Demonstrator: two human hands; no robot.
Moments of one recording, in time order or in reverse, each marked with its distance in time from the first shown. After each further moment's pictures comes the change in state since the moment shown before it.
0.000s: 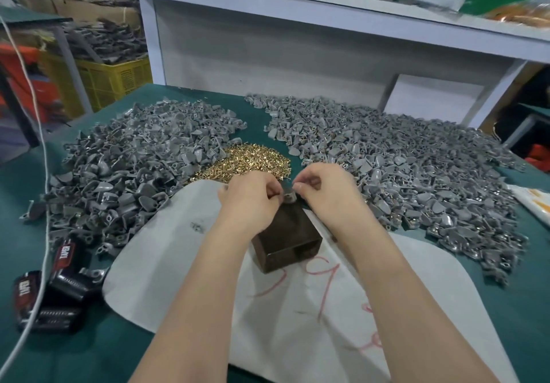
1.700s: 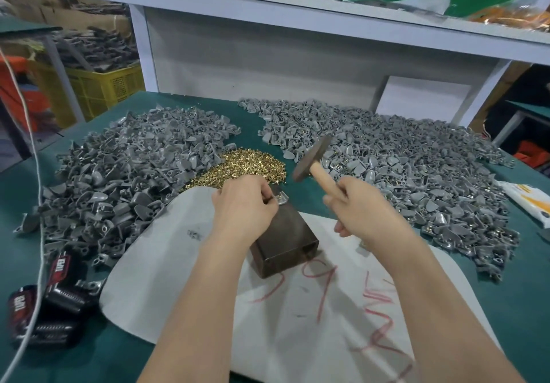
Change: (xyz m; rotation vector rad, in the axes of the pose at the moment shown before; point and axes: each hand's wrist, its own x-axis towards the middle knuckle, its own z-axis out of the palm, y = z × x) left_hand 0.005 -0.006 0.005 0.018 0.071 0.012; right_hand -0.016 0.026 -0.029 -0.054 -0.071 0.246
